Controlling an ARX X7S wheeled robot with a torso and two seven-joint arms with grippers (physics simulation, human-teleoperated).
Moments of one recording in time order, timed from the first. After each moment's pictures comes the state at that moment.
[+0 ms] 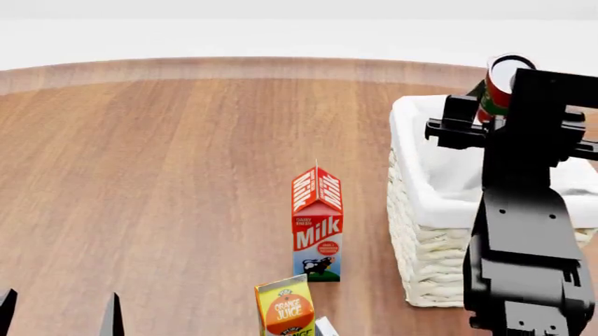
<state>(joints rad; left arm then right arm) 0.13 -0.32 0.28 0.55 -0.24 -0.09 -0.38 1.10 0.23 -0.09 0.97 0.16 0.05 0.11</state>
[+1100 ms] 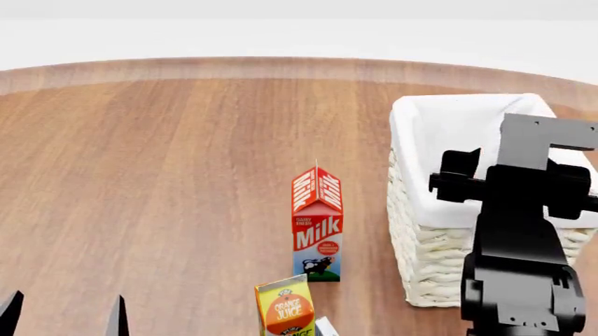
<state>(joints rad) 0.12 -0.33 0.30 0.53 -0.25 -0.08 -0.39 1.19 0.21 -0.01 1.31 0.01 0.08 0.12</state>
